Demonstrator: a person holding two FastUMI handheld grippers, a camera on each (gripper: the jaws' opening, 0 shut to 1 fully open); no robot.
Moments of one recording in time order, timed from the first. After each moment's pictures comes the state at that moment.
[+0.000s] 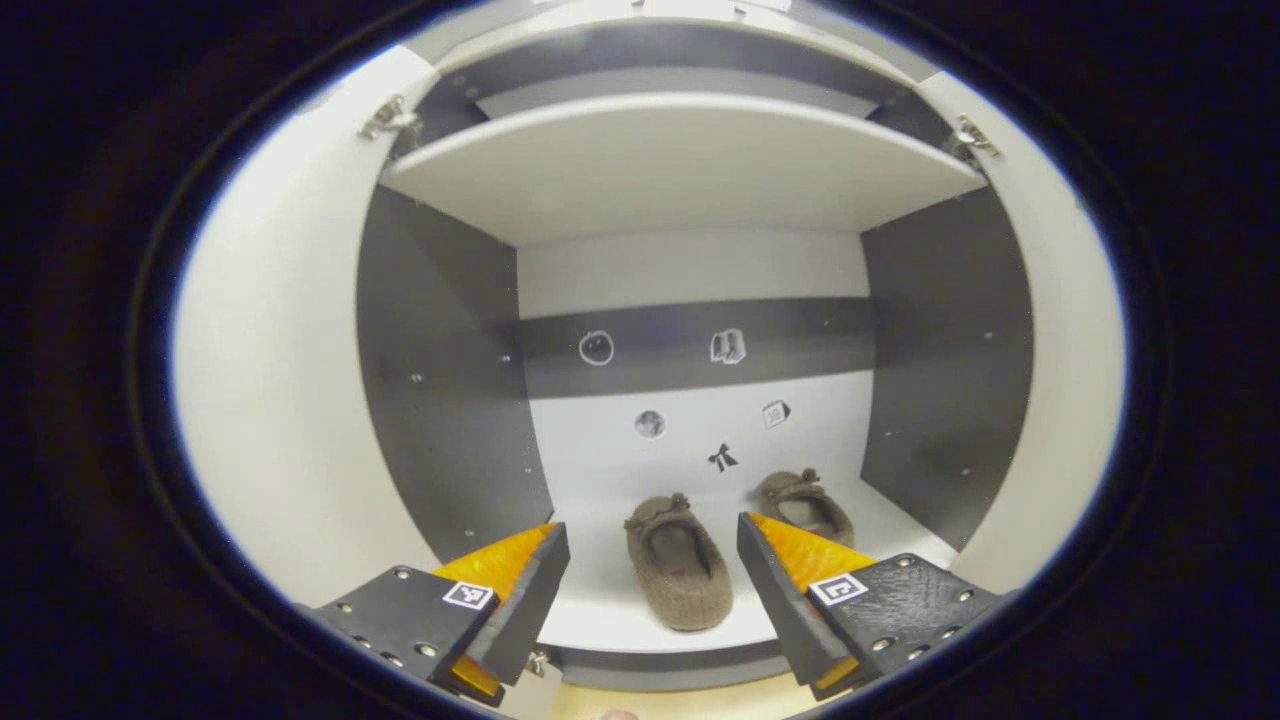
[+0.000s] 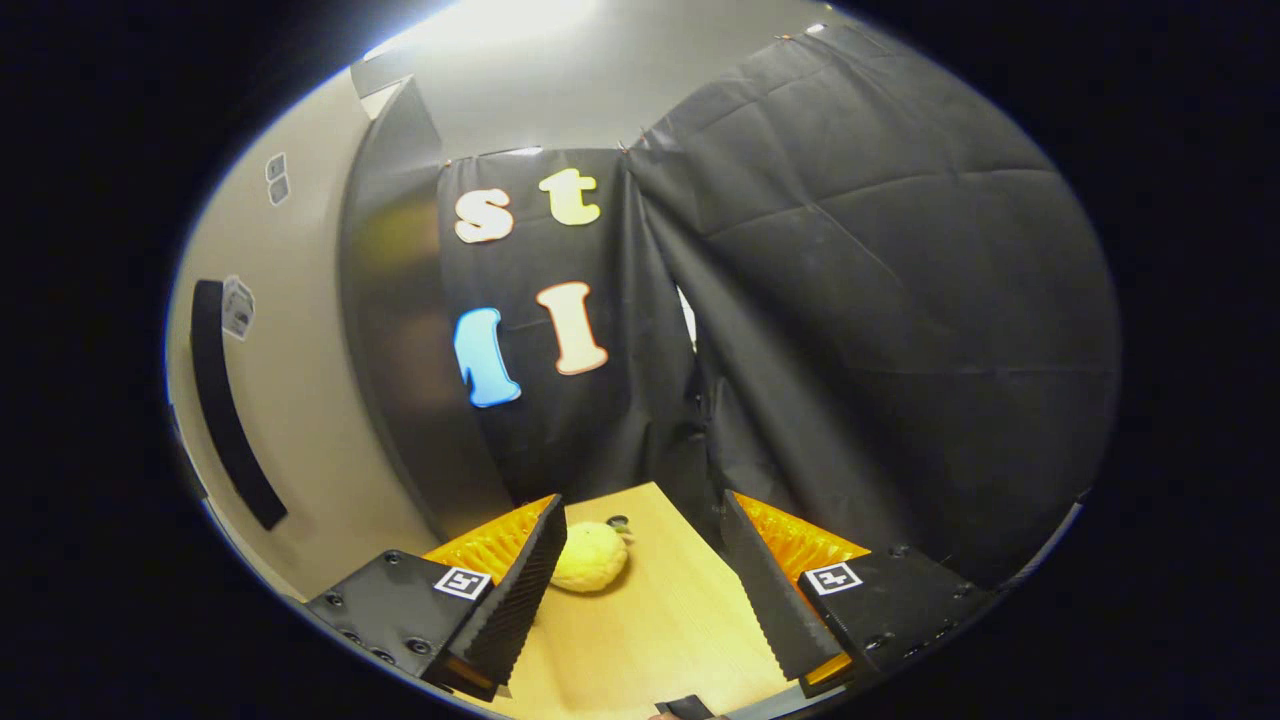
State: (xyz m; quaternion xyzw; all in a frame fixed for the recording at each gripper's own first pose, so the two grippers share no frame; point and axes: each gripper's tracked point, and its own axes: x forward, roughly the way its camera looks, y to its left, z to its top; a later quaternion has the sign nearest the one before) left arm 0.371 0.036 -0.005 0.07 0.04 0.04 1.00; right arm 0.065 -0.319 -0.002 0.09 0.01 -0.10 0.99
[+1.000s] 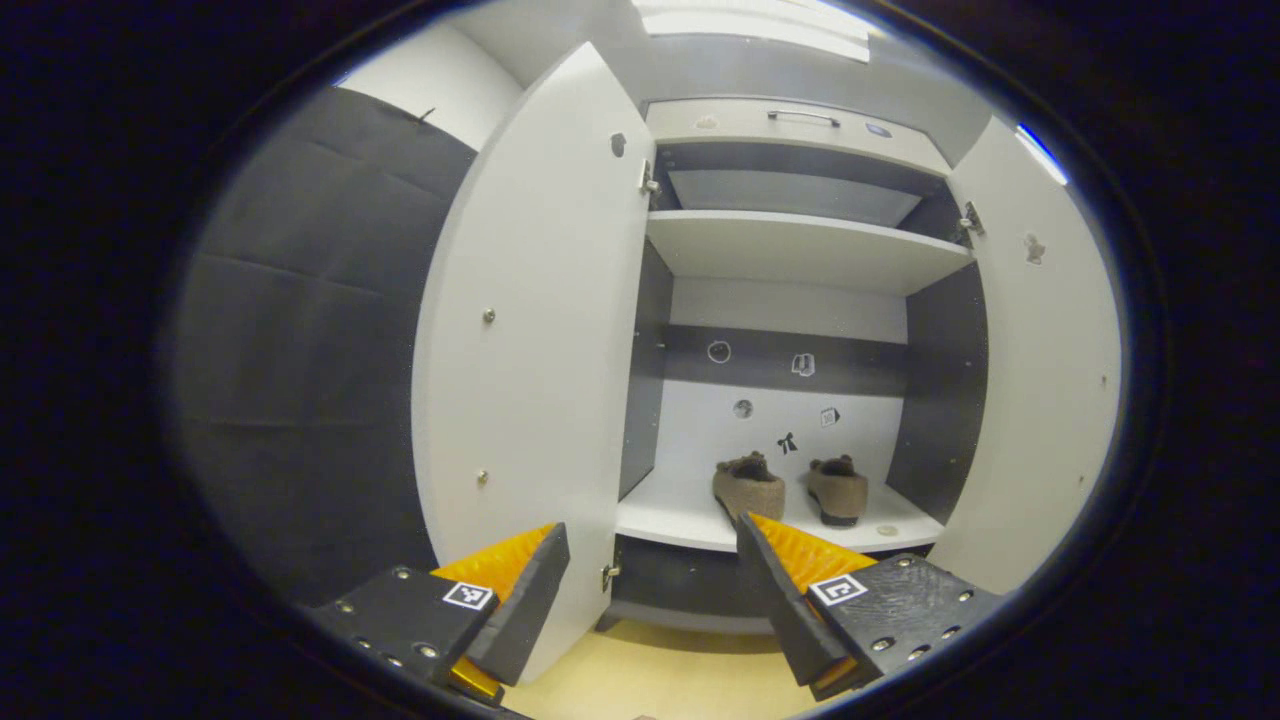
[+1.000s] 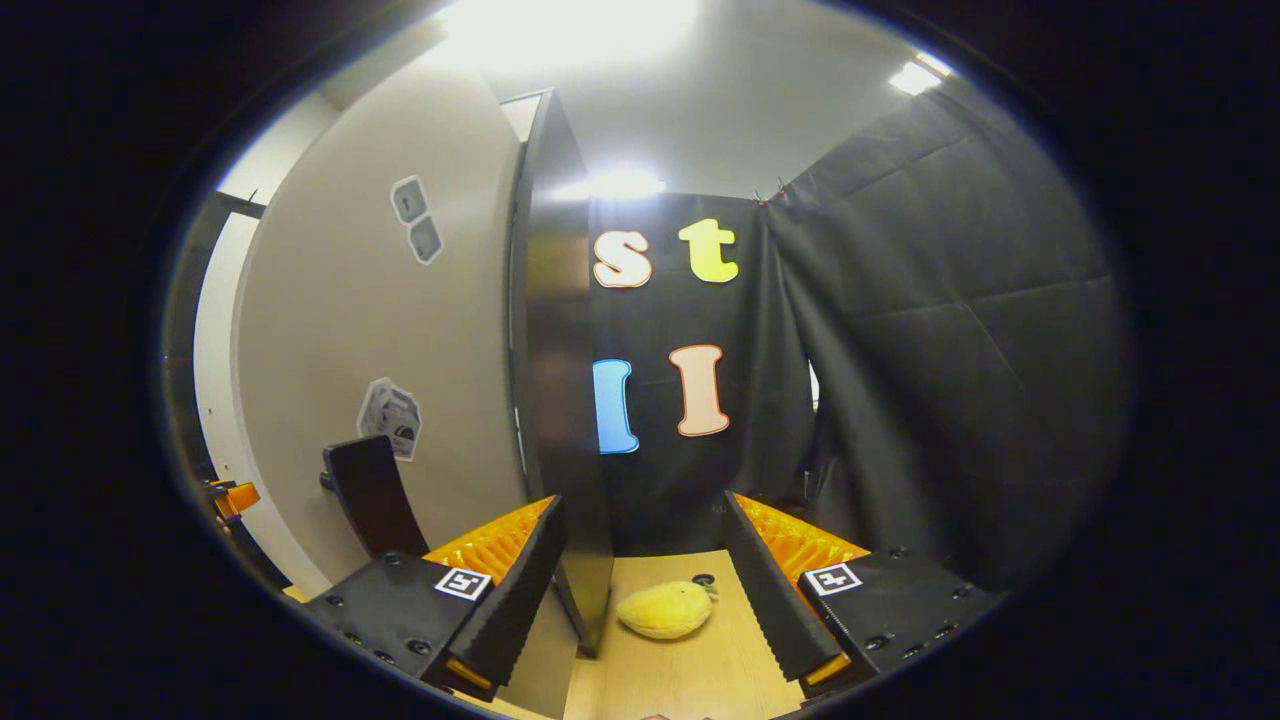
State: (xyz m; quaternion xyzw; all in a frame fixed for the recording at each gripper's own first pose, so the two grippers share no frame) left arm 0.170 0.093 -0.063 -0.03 -0.02 0.16 0.99; right arm 0.072 -0.206 0.094 0.01 -0.04 0.05 1.00
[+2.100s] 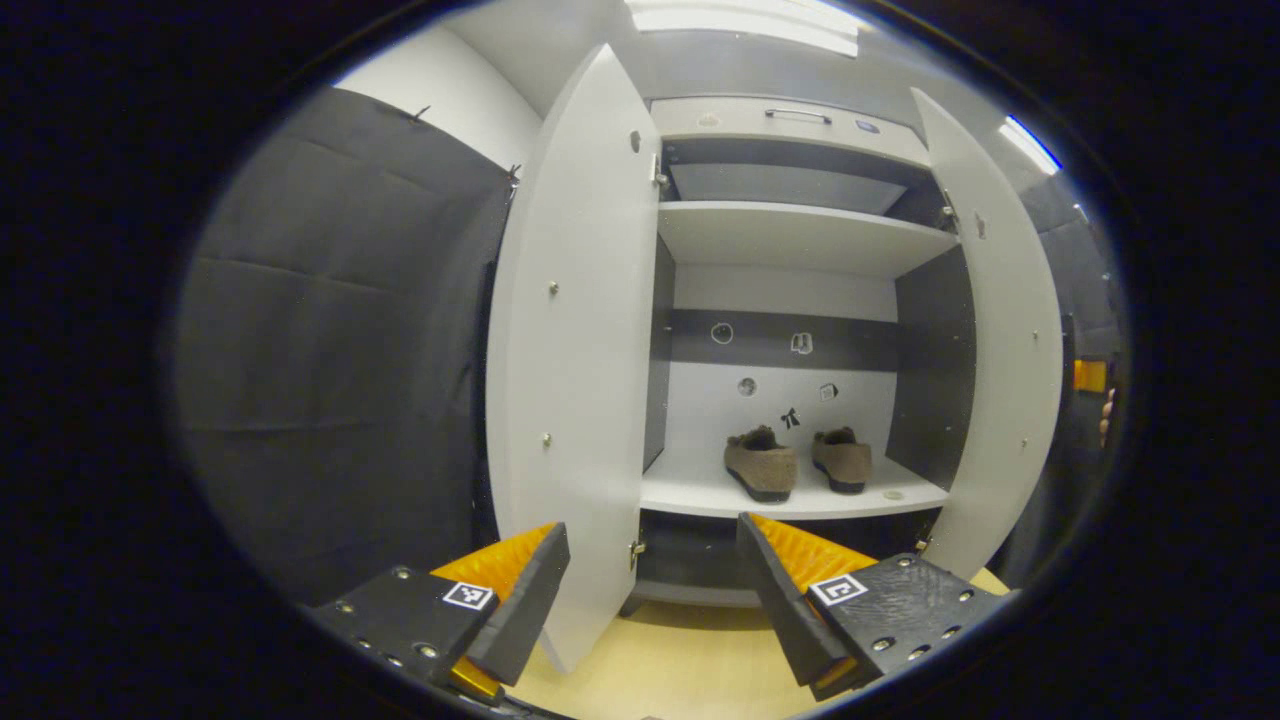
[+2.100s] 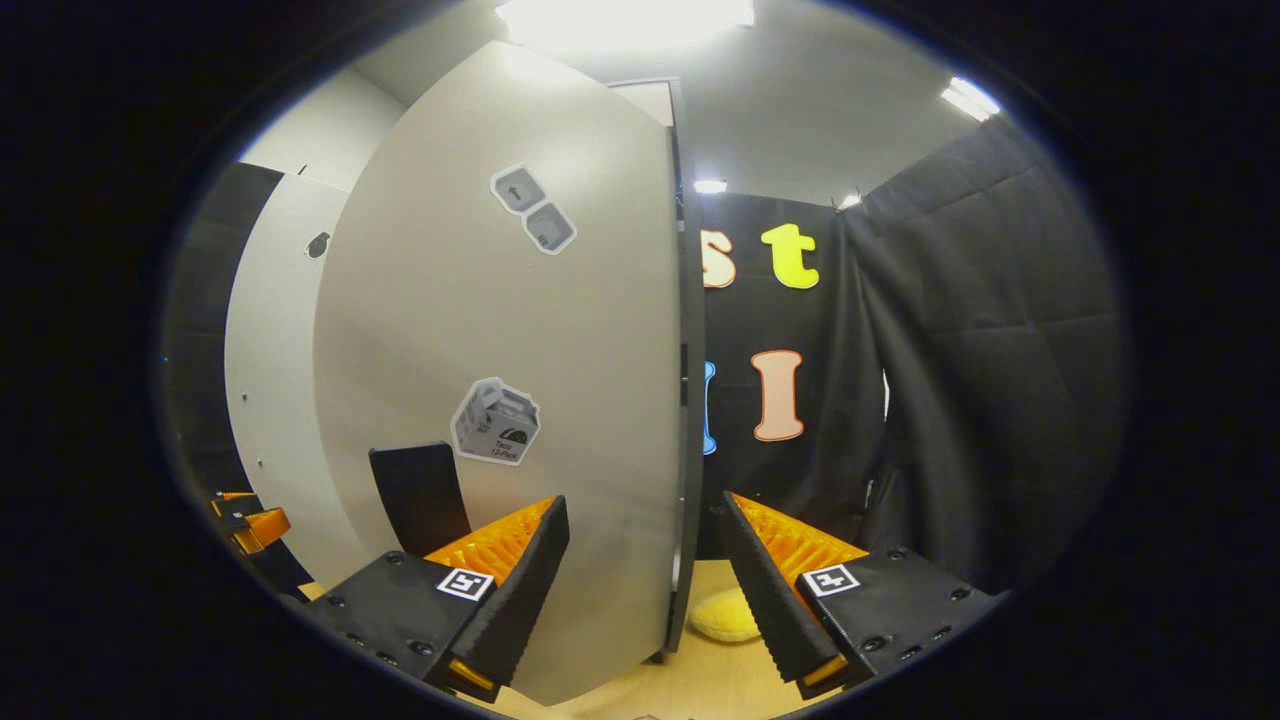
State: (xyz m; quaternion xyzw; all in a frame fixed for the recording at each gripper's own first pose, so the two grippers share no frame) left arm 0.130 0.118 -0.079 -0.01 -0.01 0.14 0.99; right arm 0.078 -0.061 0.092 -0.02 -0.04 0.10 0.99
